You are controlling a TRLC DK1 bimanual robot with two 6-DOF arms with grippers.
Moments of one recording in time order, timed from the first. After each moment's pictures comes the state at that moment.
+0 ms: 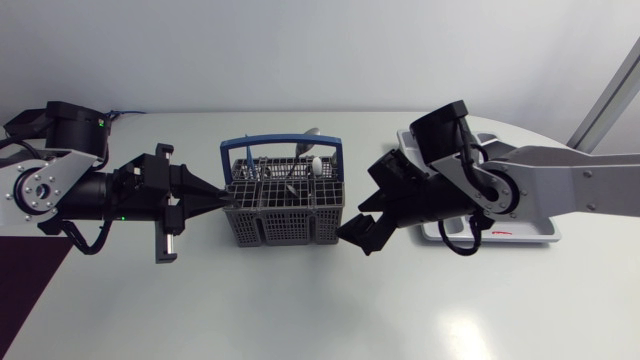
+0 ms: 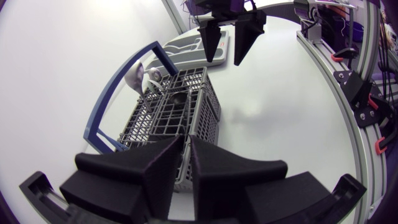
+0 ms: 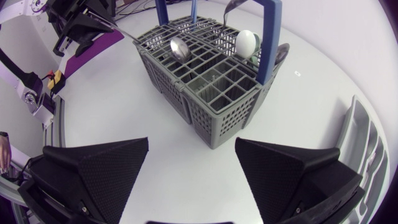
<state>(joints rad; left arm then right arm) -0.07 1.36 0.76 -0.27 0.82 1.18 0.47 1.54 0.86 -0.19 -0.40 -0.26</state>
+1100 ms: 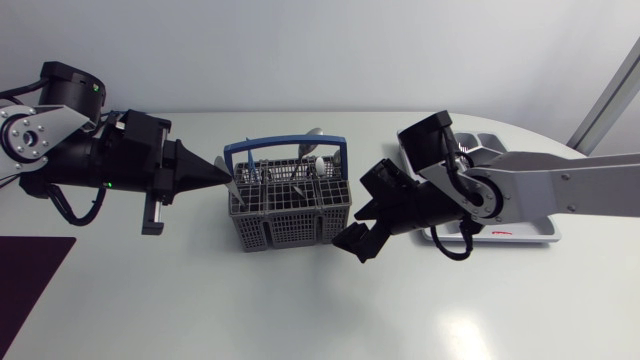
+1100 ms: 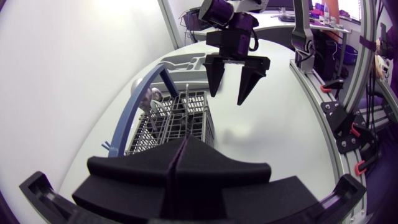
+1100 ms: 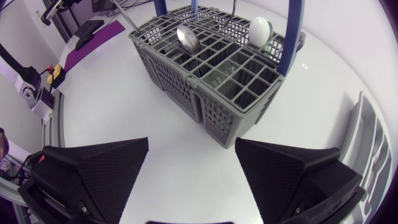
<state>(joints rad) -0.04 1.41 0.97 -0.51 0.95 1.16 0.49 1.59 0.86 -0.19 -0.38 -0.26</state>
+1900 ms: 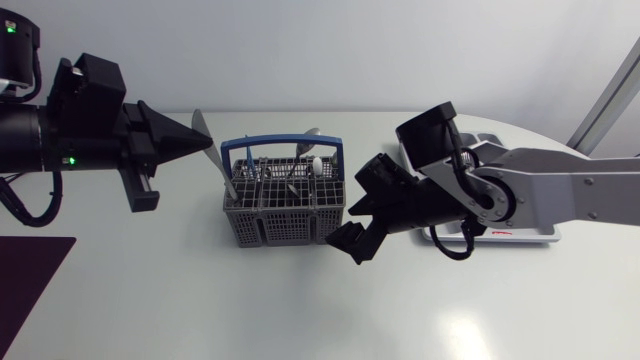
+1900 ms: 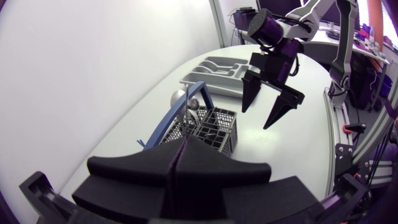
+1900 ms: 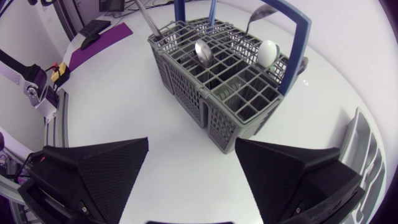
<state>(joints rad) -0.16 1.12 0.97 -0.44 0.60 0.69 0.55 1.52 0.86 -0.20 -0.36 -0.26</state>
